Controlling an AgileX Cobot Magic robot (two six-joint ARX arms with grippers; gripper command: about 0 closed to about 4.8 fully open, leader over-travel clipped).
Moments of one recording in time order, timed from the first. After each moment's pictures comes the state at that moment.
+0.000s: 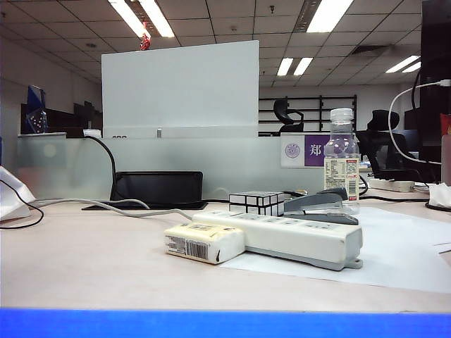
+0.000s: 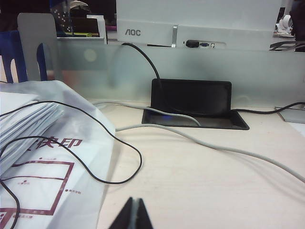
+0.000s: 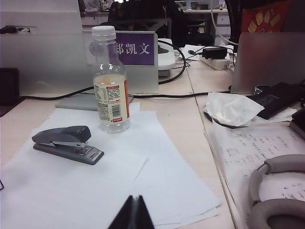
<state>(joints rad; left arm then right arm) 0.06 0.00 0.01 0.05 0.09 0.00 0.00 0.00 0.07 -0.07 0.02 0.03</state>
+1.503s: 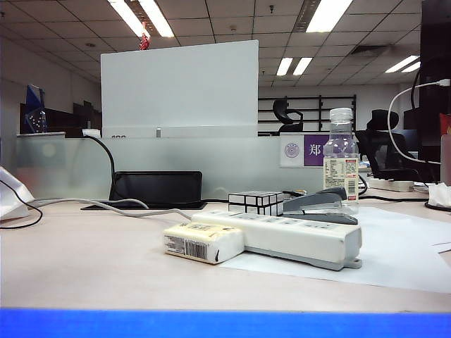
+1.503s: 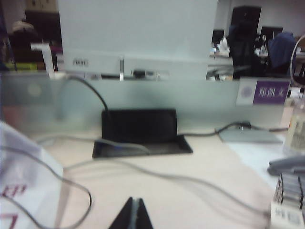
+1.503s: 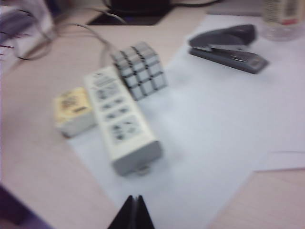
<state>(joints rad) 0.06 0.01 0.12 0.04 0.29 -0.04 0.01 0.00 0.09 -0.37 -0.57 0.10</state>
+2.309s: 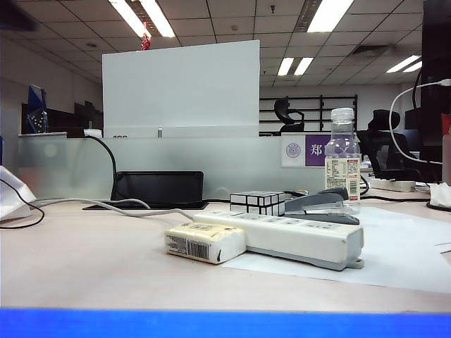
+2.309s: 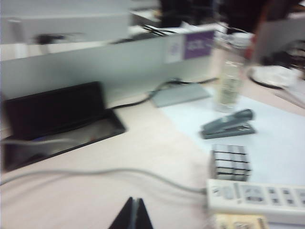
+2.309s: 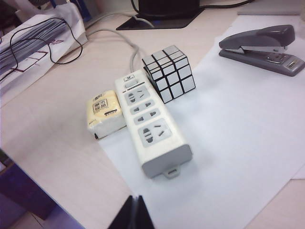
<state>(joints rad) -0.09 0.77 0.59 0.03 0.49 0.12 0.01 0.00 0.09 -0.36 -0.65 0.13</state>
